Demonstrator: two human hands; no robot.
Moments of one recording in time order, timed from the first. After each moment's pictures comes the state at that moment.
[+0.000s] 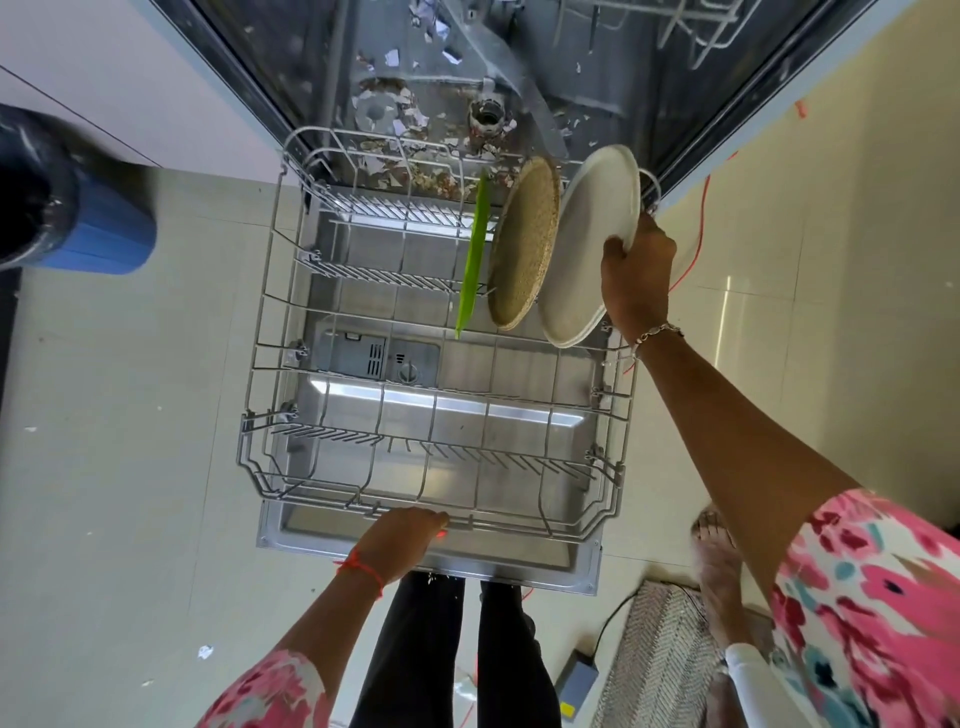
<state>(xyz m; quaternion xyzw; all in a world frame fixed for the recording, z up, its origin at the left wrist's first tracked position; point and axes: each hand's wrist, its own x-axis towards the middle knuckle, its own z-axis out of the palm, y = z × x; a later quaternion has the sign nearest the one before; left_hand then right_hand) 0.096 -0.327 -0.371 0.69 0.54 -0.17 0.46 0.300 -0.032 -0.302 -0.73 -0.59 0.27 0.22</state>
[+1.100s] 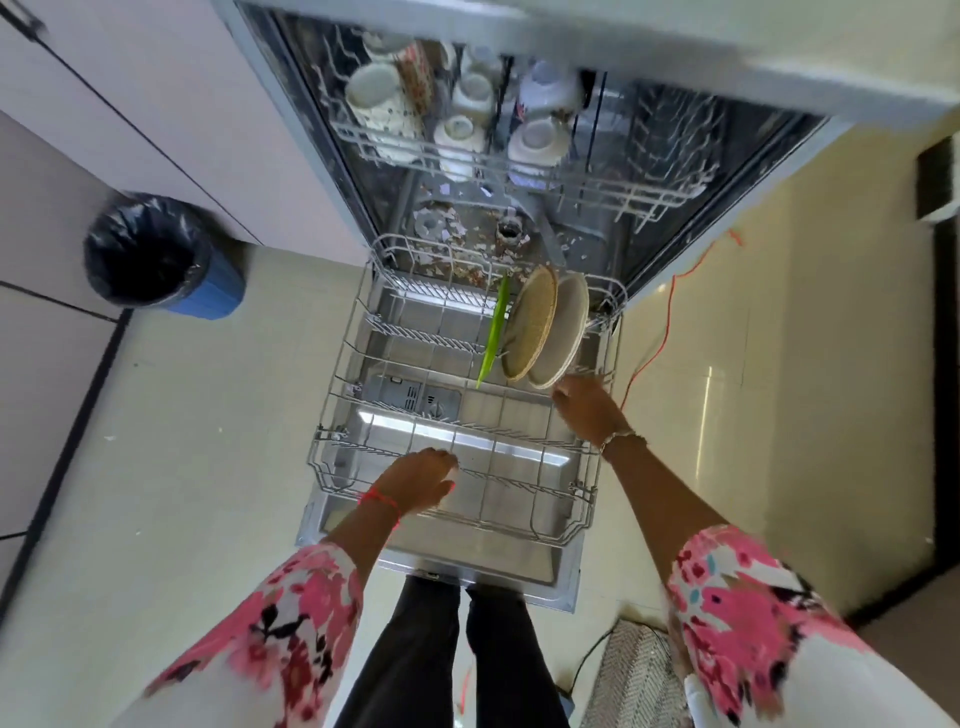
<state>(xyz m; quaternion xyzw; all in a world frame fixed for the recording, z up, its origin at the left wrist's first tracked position) 0.078 -0.260 -0.210 0.69 0.59 -0.13 0.40 0.293 -0.123 -0.200 -0.58 -0.73 0.36 -0.08</state>
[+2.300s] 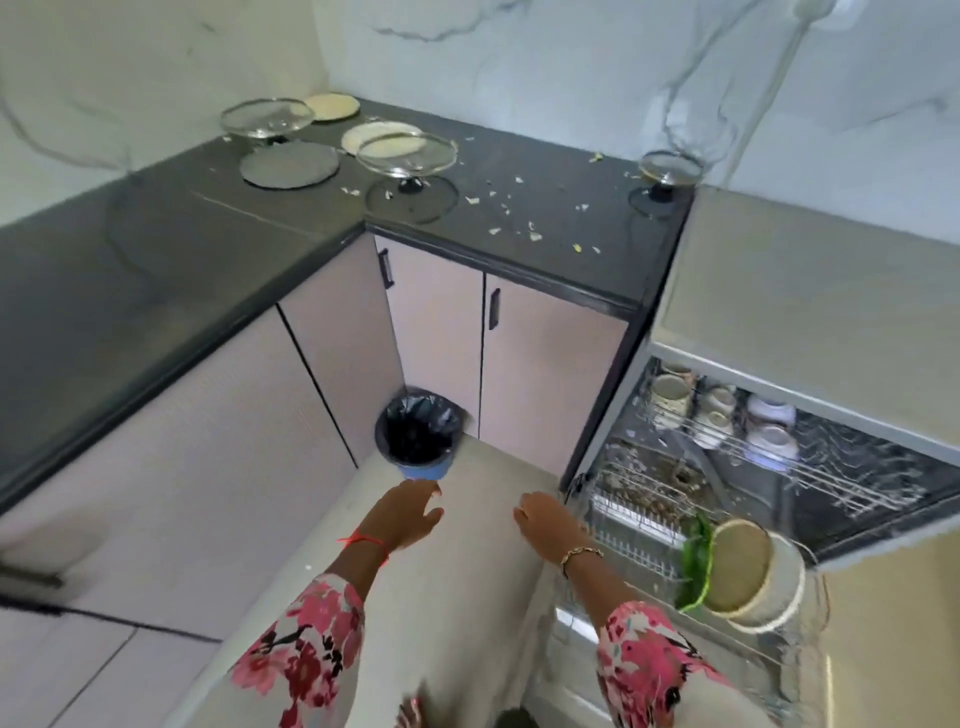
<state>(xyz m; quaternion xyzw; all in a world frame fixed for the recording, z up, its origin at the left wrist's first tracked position) -0.370 -0.368 0.007 0.55 0.79 0.06 0.26 -0.177 -0.263 -0.001 -0.45 -0.84 0.28 -0.11</state>
